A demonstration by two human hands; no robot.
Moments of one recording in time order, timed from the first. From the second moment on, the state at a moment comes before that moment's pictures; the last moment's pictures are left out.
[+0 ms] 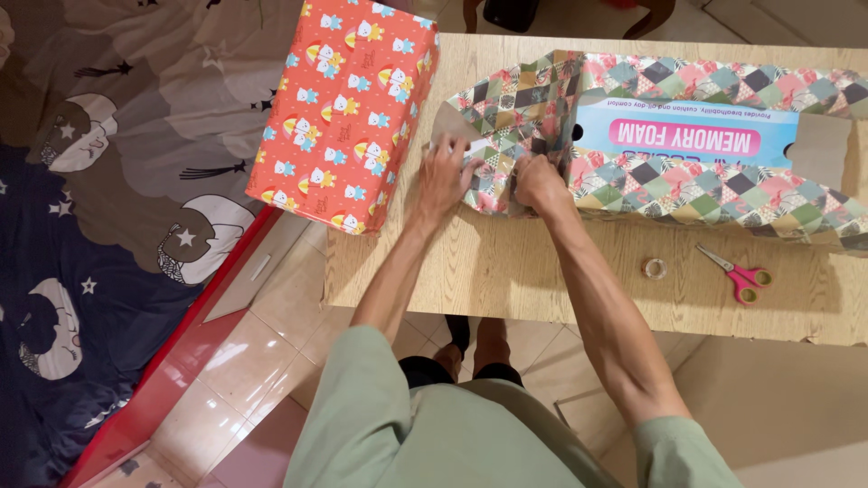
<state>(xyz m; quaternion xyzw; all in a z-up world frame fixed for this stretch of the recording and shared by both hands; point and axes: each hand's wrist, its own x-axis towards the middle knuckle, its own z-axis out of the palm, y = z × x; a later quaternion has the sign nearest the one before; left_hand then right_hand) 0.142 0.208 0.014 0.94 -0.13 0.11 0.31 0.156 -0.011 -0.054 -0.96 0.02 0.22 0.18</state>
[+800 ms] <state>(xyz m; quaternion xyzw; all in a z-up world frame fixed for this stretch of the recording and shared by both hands) 0.126 0.148 -0.041 0.80 -0.38 -0.14 0.44 0.098 -0.033 0.082 -0.95 -0.29 0.07 -0.05</state>
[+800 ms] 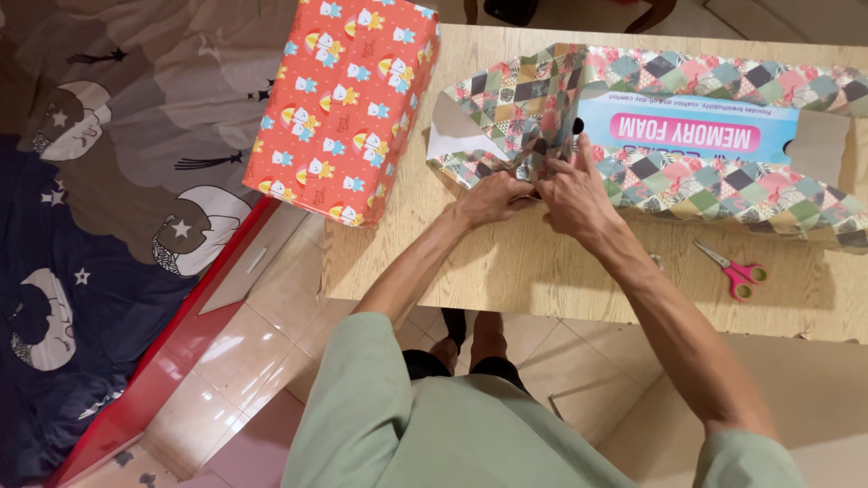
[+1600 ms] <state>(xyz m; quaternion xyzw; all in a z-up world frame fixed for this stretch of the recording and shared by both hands) 0.152 0.146 -0.010 0.82 -0.33 -0.17 0.43 0.093 -0.041 0.050 -0.95 -0.30 0.00 -0.01</state>
